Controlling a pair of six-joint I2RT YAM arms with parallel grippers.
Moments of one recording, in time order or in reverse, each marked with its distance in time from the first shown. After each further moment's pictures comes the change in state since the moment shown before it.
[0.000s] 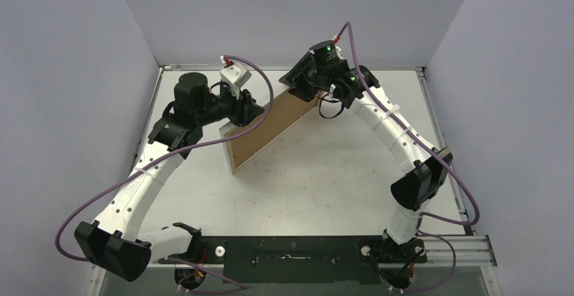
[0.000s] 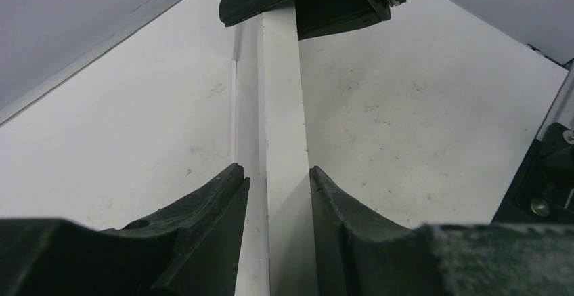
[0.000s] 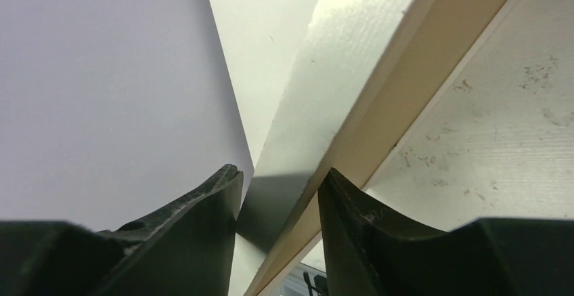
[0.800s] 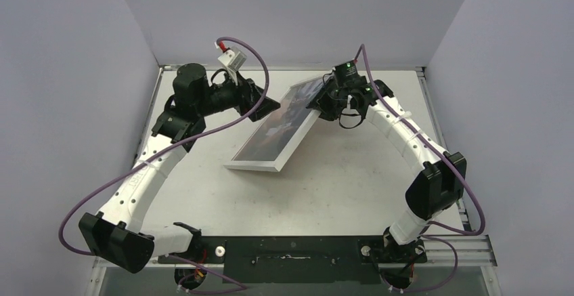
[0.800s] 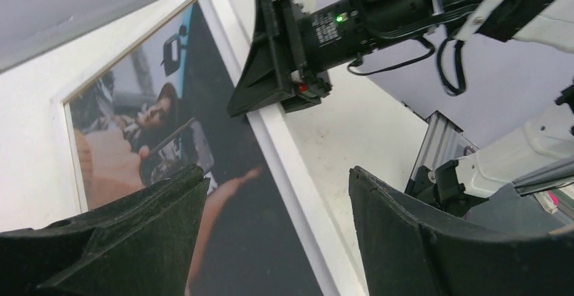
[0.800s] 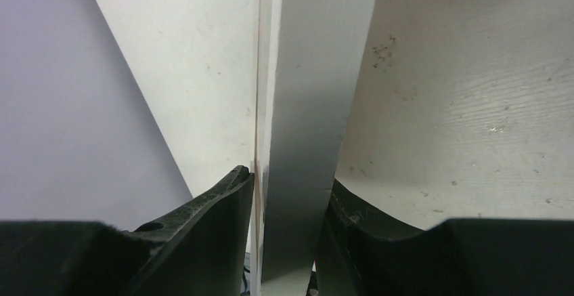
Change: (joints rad) left arm -0.003 0.041 0.040 0.182 0.207 -0.342; right arm -0.135 -0.158 -0.372 0.016 -0.101 -0.100
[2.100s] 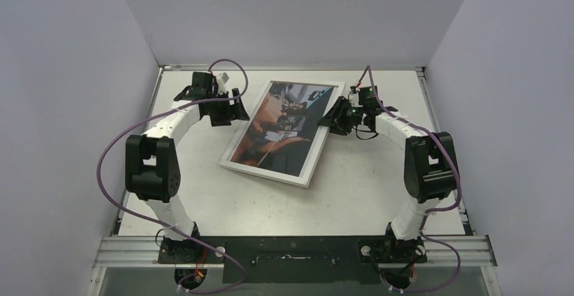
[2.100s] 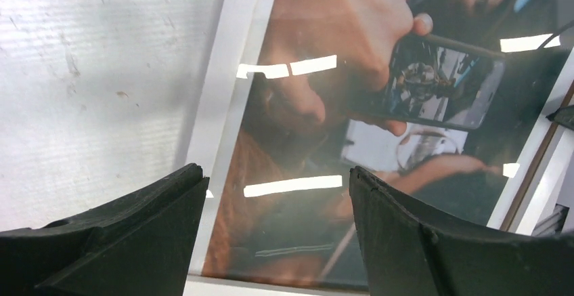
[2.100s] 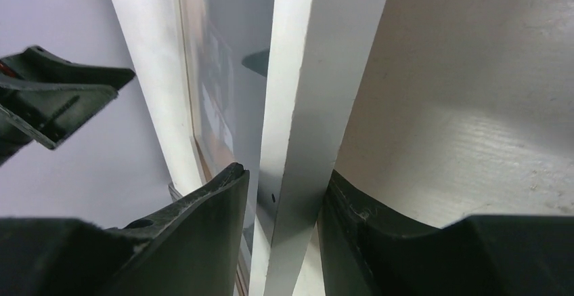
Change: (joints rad) left arm 0.274 0.527 0.005 -0.287 -0.291 -0.068; right arm -0.283 0.107 -0.461 0.565 -0.482 -0.314
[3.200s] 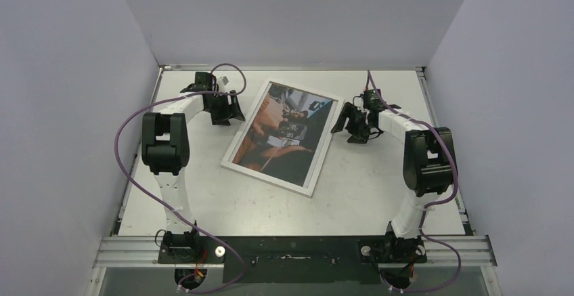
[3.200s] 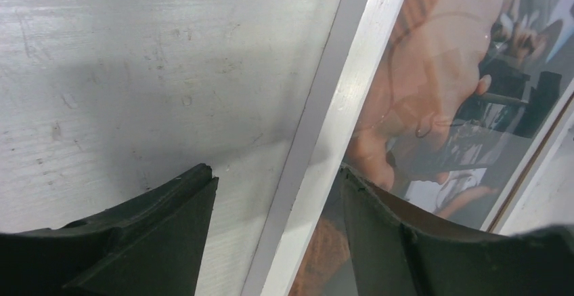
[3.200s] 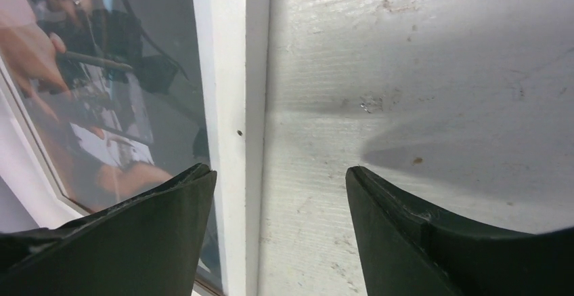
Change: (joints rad) left arm 0.071 0.367 0.235 -0.006 0.023 0.084; right arm -0.060 0.082 0.027 -0.195 0.269 -0.230
